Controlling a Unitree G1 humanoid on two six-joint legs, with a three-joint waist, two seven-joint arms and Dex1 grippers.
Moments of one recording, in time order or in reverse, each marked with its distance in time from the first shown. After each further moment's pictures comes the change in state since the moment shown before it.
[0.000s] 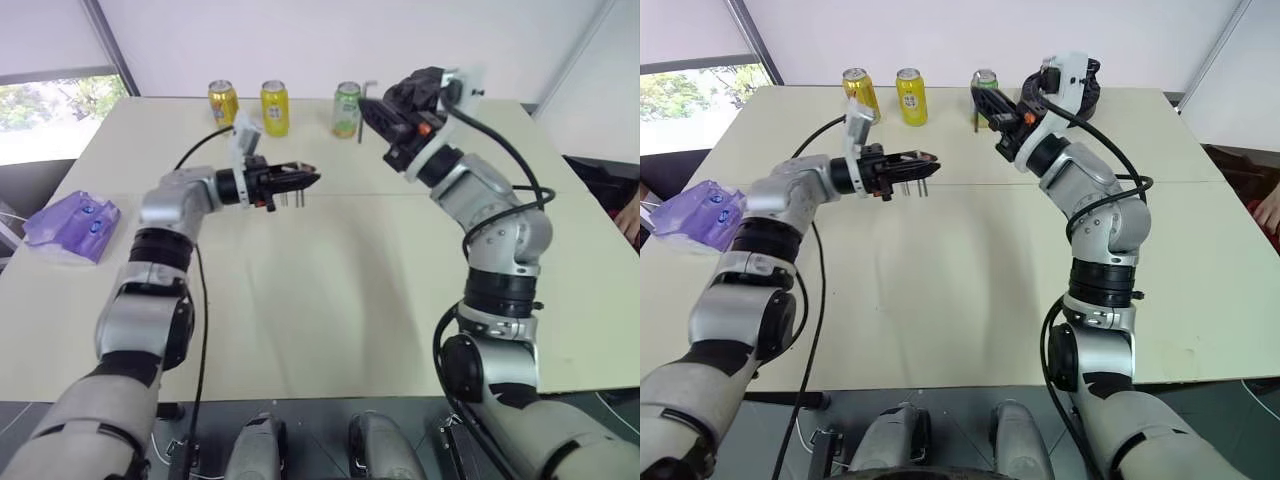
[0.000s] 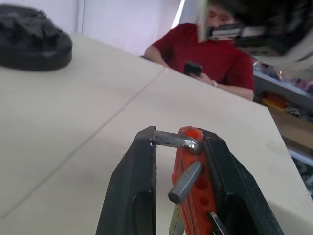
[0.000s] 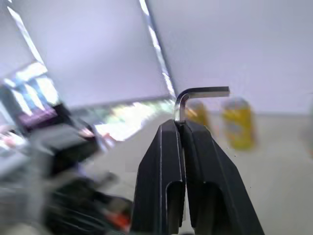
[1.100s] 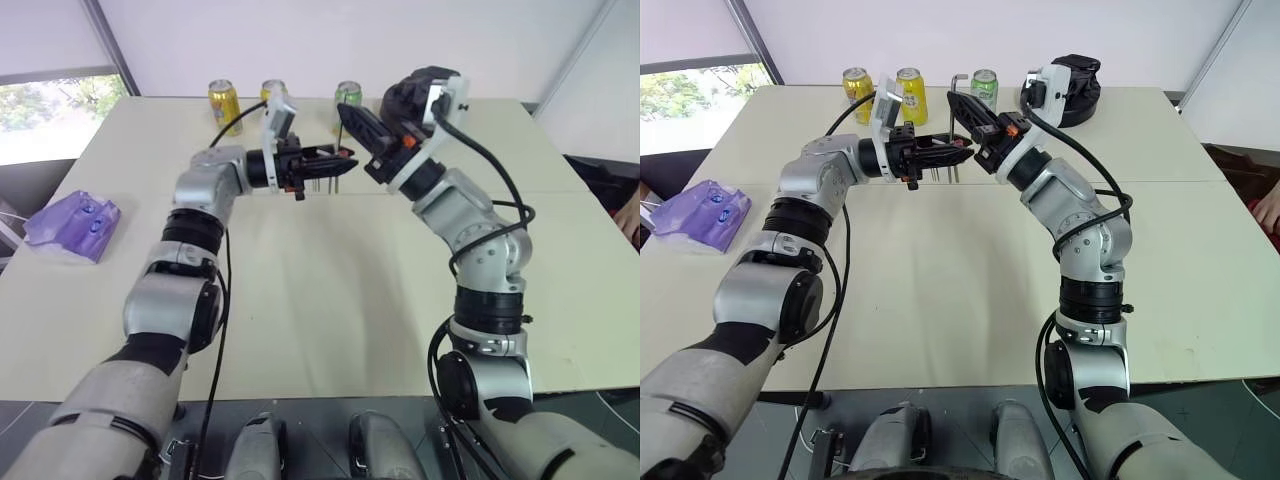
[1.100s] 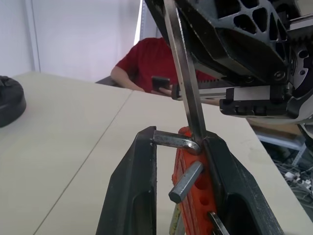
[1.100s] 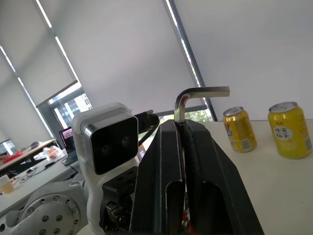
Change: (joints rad) left arm -0.101 -0.107 0.044 0.064 0.049 -0.079 -0.083; right arm 0.083 0.002 0.098 -0.053 0.147 -0.042 -0.061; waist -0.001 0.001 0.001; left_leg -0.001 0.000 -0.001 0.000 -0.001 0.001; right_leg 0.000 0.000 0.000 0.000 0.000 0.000
